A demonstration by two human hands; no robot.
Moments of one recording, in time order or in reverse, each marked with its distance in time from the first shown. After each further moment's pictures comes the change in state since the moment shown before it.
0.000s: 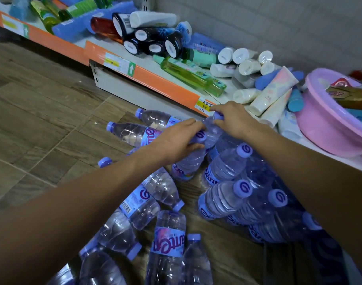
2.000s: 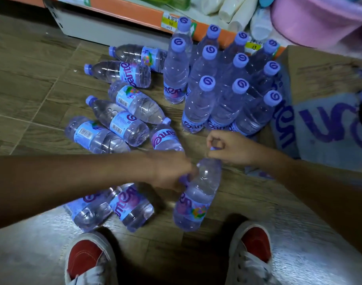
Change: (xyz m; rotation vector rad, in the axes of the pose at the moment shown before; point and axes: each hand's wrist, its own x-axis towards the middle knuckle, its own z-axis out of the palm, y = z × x) left_hand -0.156 0.120 0.052 0.292 -0.959 0.235; right_hand -0.258 0.015 0.087 0.547 -0.349 0.112
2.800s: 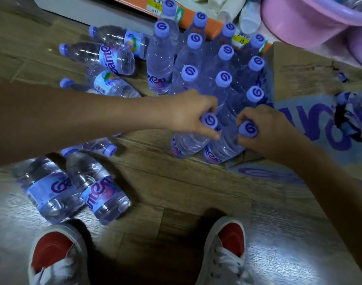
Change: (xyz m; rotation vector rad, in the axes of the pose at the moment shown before) left_hand 0.046 0.012 -0.071 -0.295 0.491 -0.016; right_hand -0.059 0.018 -0.065 -0.357 0.312 -0.018
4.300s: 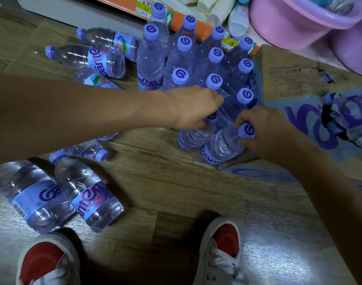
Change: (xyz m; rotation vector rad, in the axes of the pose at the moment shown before) left_hand 0.027 0.010 -0.007 0.451 -0.027 0.101; right_hand -0.002 -0.001 -0.015 -0.120 -0.012 0.021
